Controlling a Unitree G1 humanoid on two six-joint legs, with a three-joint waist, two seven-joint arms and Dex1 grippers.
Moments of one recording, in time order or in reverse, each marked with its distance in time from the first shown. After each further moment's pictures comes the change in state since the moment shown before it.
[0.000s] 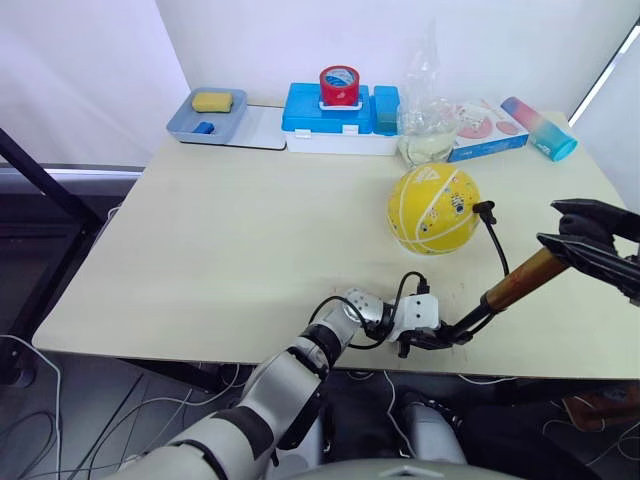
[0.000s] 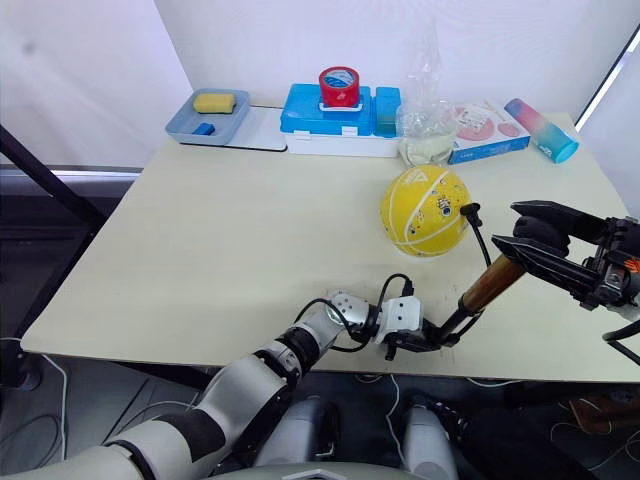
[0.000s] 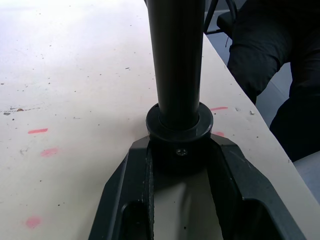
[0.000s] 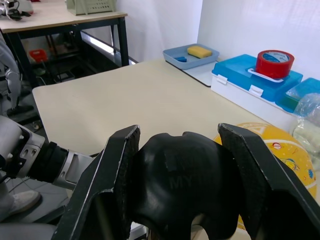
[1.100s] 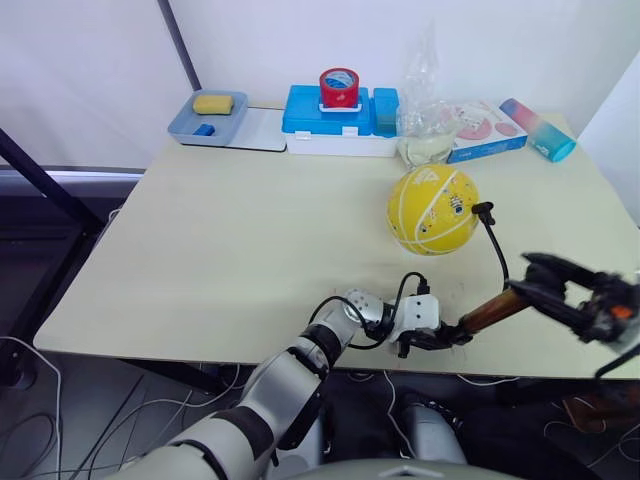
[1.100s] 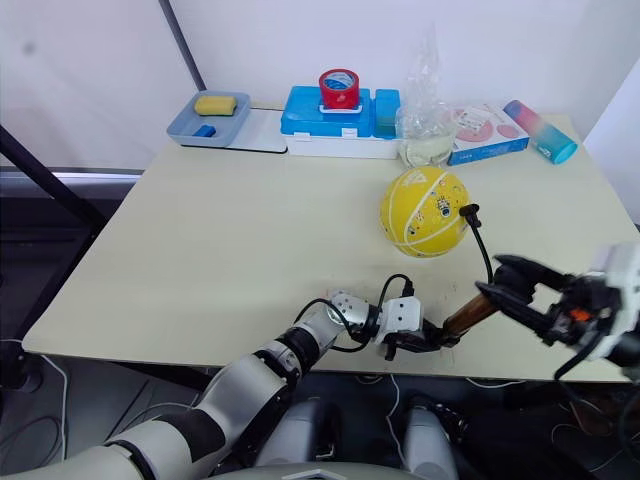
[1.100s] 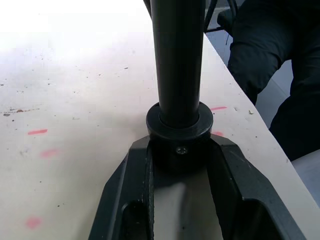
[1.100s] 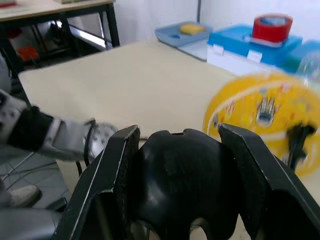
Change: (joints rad) left arm 0.000 0.000 -0.002 0.000 0.004 0.001 0.002; right arm 0.150 0.118 0.143 0.031 -0.207 -0.188 0.083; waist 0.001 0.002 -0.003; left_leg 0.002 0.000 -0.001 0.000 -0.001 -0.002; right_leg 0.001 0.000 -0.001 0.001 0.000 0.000
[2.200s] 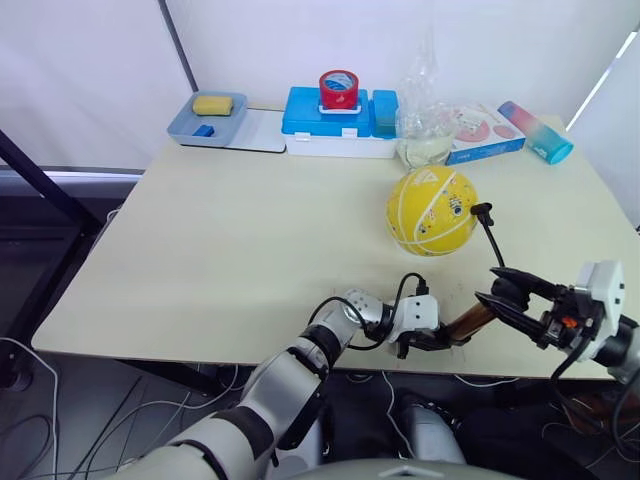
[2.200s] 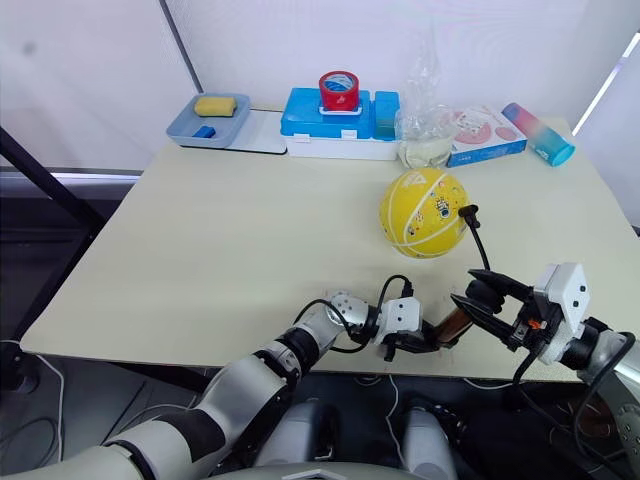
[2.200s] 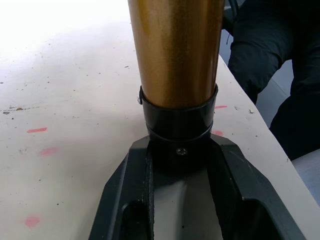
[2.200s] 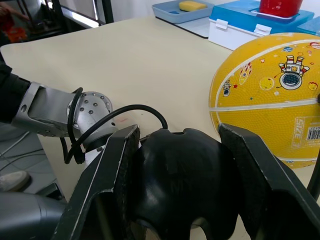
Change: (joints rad) left arm 0.000 0.000 0.001 0.008 0.003 0.002 0.003; right arm -0.024 0.139 0.323 0.114 -0.339 -0.217 0.008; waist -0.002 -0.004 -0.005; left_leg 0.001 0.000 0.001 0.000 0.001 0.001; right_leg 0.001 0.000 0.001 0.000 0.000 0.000
